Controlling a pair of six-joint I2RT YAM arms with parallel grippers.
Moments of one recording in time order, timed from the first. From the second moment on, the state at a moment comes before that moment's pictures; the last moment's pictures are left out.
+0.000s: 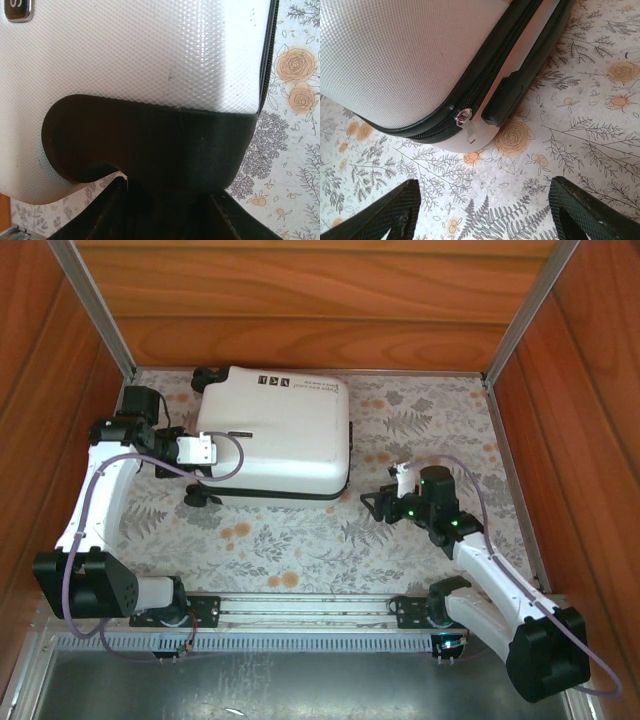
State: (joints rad) left arm 0.00 1.32 1.27 -1.14 0.31 1.51; right arm 0.35 0.91 0.46 -0.20 -0.47 0.10
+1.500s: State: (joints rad) left arm 0.06 1.26 1.19 -1.02 0.36 1.57; right arm 0.50 1.38 0.49 0.28 -0.34 0.03
